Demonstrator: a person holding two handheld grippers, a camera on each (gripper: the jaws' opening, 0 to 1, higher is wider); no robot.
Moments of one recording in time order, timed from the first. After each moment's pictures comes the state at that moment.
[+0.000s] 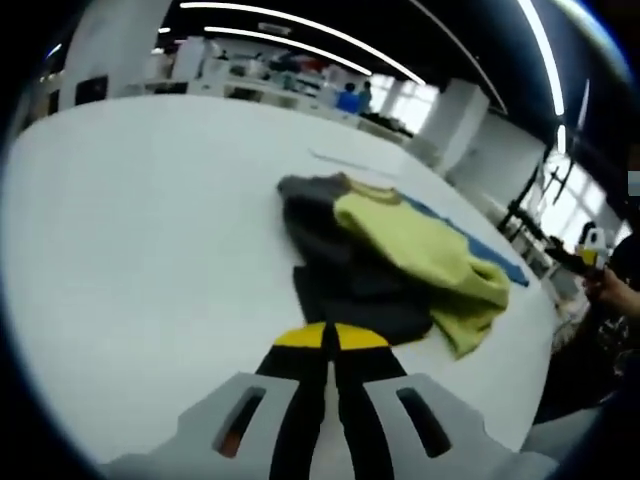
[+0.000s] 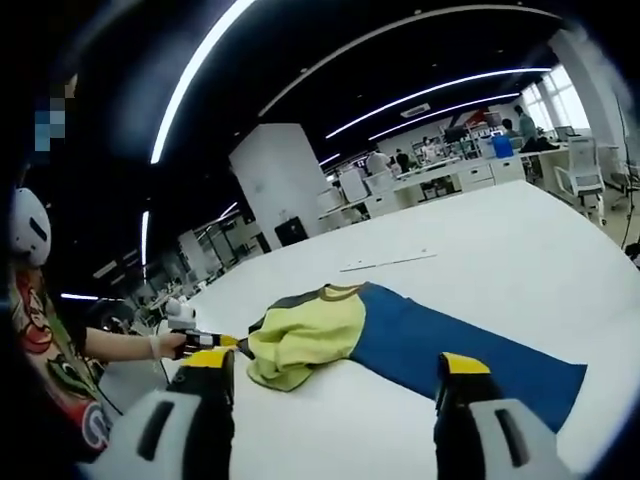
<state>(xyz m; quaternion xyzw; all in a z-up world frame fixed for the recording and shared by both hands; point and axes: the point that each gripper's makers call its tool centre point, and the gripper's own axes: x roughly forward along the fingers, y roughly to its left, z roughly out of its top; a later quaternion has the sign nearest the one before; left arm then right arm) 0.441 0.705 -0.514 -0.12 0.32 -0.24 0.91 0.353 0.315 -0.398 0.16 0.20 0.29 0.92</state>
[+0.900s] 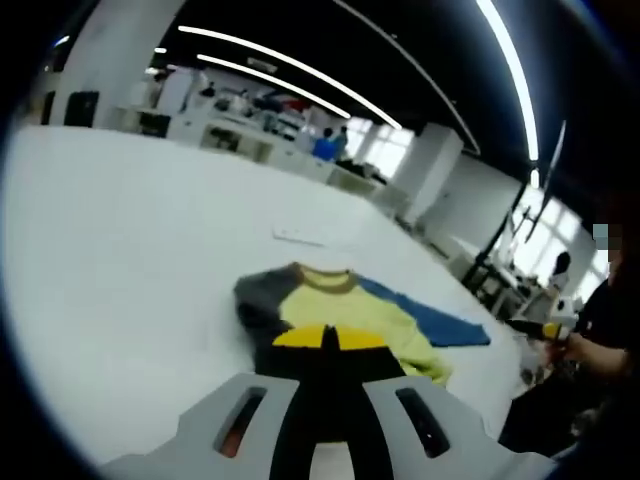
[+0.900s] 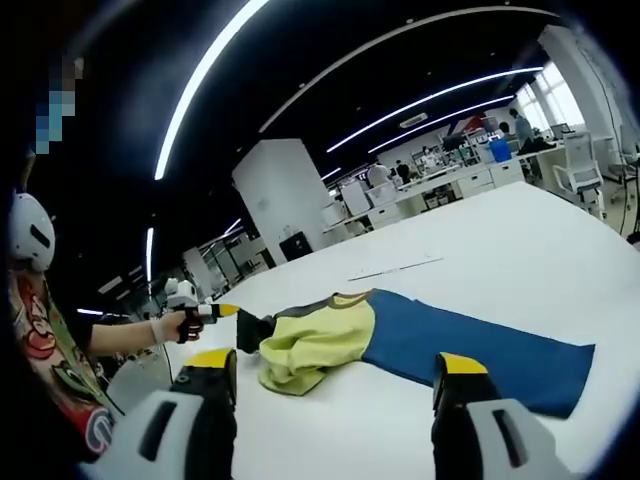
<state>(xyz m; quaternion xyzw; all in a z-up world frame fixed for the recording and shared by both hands) 0.485 0.662 -0.401 -0.16 0.22 -0.29 0.91 0.335 0.316 -0.398 0.19 0.17 0.29 0.92</state>
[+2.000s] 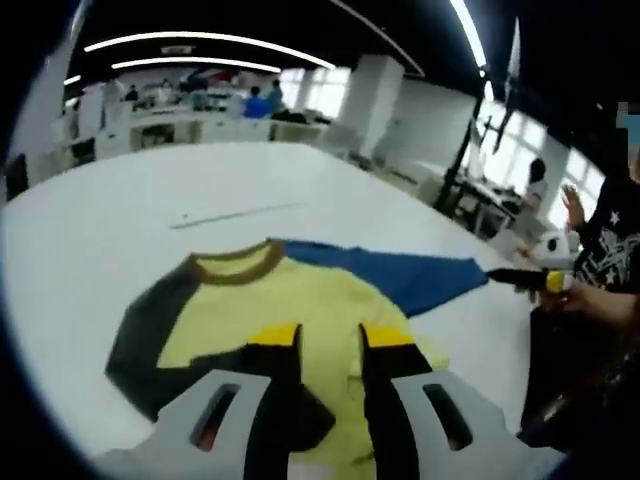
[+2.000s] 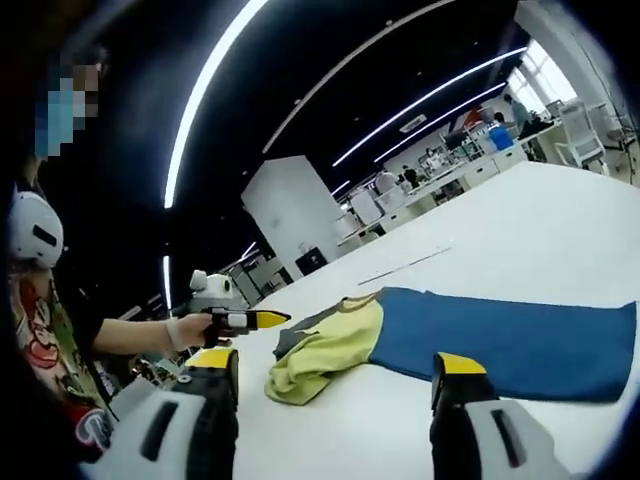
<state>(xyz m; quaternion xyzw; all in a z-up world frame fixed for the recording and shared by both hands) 0.499 0.559 -0.449 -0.01 0.28 -0.37 0.88 0.369 0.317 -0.436 0.26 0.14 0.32 0.90</state>
